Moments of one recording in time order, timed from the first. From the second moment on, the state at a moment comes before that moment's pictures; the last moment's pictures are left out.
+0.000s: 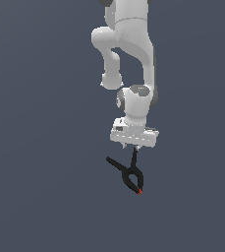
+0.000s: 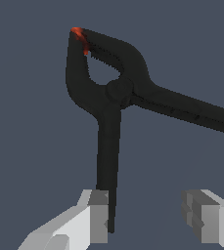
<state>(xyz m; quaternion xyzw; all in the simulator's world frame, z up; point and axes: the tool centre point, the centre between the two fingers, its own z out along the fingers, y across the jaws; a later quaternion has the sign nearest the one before) 0.005 0.091 0.066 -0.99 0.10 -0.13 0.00</state>
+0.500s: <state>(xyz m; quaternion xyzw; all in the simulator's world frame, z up) -0.001 0.115 0.051 -0.98 0.12 -0.16 0.02</state>
